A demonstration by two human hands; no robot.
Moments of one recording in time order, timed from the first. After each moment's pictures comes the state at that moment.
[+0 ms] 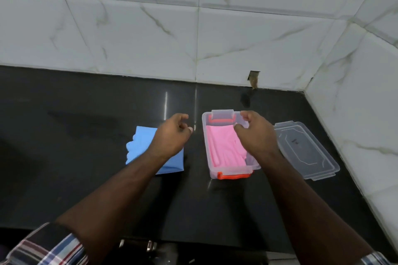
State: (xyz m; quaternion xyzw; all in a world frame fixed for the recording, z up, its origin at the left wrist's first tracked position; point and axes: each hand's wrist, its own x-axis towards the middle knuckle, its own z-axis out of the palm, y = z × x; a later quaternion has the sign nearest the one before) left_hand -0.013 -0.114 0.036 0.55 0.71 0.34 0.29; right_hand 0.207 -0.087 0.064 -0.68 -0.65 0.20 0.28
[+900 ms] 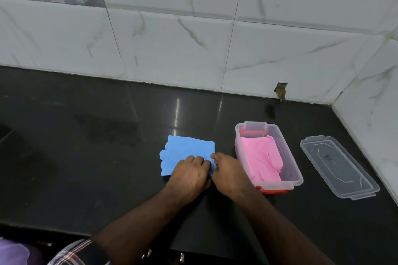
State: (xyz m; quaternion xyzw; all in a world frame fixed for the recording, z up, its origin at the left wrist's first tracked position) left_hand -0.062 -0.162 -0.043 0.79 0.60 0.11 -0.02; right_hand 0.073 -0.138 0.017 -0.61 -0.73 0.30 0.06
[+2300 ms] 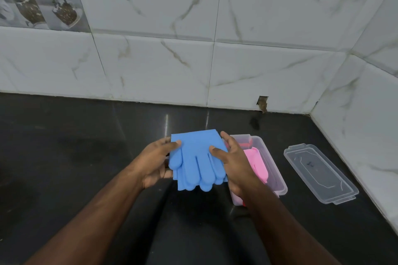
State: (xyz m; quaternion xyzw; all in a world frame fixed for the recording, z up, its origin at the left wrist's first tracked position) left_hand -0.107 -0.145 0.078 0.31 0.54 0.45 0.64; right_hand 0.100 -0.111 0.058 -0.48 -0.47 0.60 0.43
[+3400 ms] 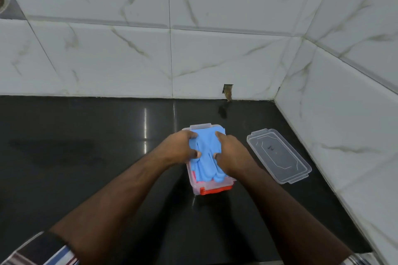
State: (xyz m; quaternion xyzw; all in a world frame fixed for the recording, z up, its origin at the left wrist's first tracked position) left_hand 0.035 -0.092 0.079 0.65 0.64 0.14 0.38; right_hand 0.216 -0.094 0.060 -0.63 -0.75 0.20 0.09
